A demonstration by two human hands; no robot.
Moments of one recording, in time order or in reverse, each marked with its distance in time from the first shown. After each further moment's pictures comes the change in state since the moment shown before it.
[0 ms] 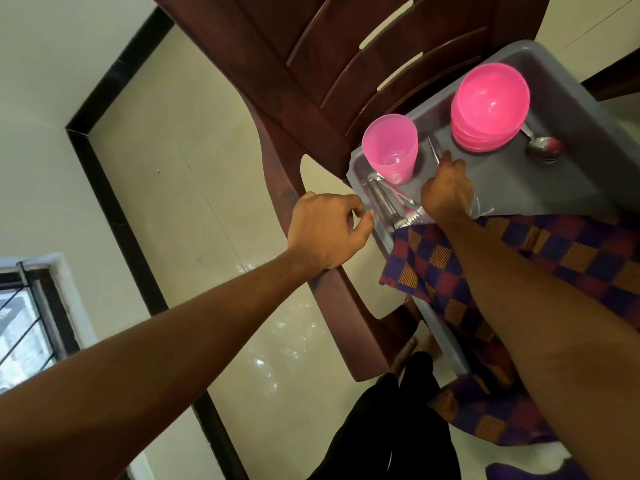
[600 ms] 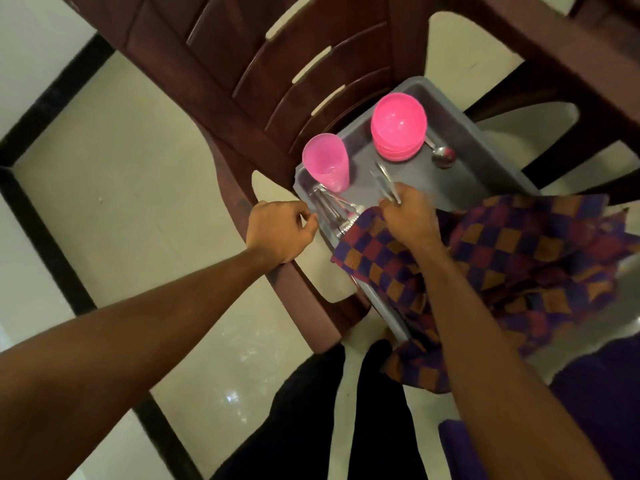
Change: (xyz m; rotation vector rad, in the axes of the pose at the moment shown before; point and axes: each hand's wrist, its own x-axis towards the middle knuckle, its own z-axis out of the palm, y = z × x) left_hand -0.003 0.004 -0.006 0.062 -0.053 0.035; right_hand -0.104 -0.001 -0.113 0.265 -0.078 0.045
